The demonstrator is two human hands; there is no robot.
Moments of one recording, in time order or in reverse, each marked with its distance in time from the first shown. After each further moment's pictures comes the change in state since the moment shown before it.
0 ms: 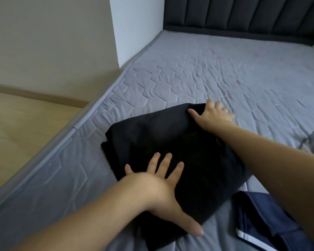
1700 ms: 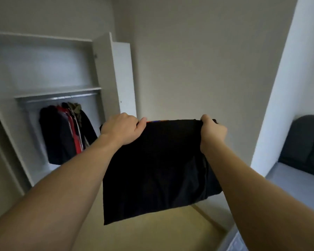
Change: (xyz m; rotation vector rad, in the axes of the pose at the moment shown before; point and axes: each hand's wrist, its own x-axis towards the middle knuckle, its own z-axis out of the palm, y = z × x) left_hand -0.881 -0.287 -0.504 0.365 1.320 -0.835; right_hand -0.255 -0.539 -0.886 1.721 -0.440 -0.080
